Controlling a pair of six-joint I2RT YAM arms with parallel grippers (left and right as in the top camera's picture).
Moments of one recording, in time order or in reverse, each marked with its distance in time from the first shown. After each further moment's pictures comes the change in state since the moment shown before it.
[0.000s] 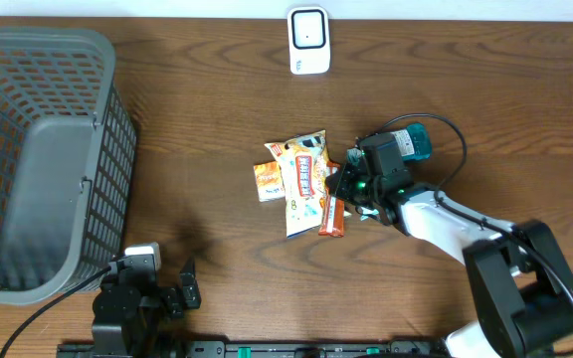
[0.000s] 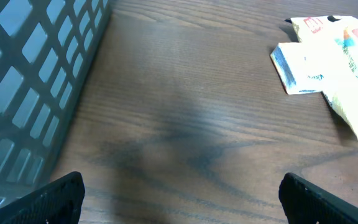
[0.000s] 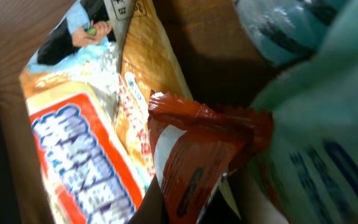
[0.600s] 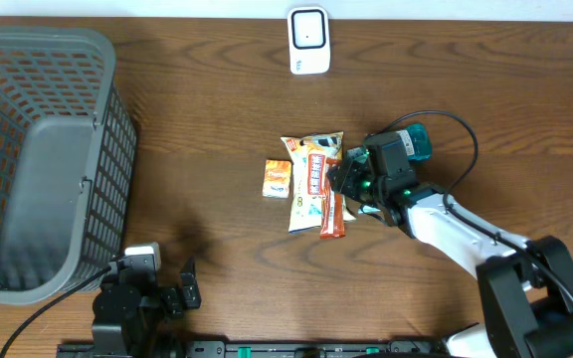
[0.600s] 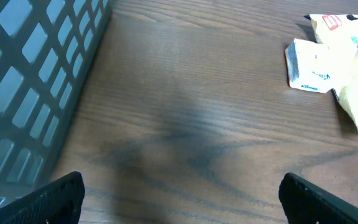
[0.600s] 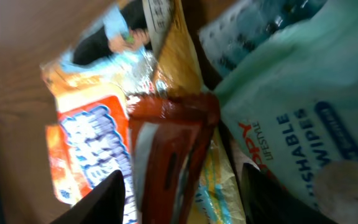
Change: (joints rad) left arm 0.000 0.000 0.000 0.000 0.000 0.000; right arm 0.007 -0.035 0.002 -0.041 0.103 0.002
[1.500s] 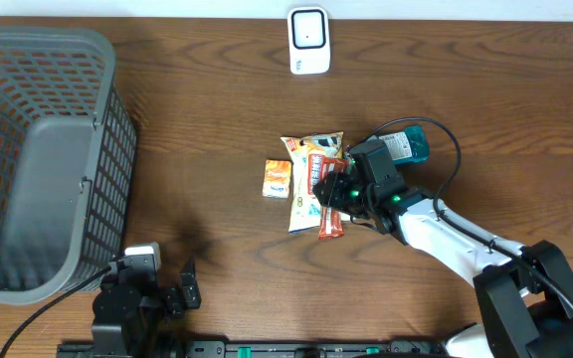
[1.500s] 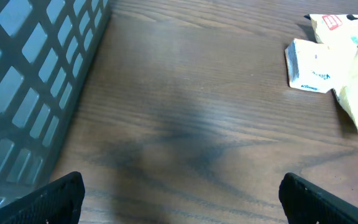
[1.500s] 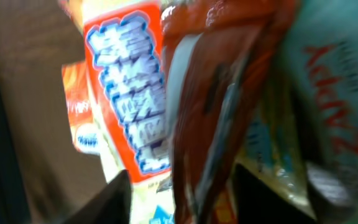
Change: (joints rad) left arm 0.000 0.000 0.000 0.000 0.000 0.000; right arm 0.072 -0.032 0.000 -0.056 -0.062 0.031
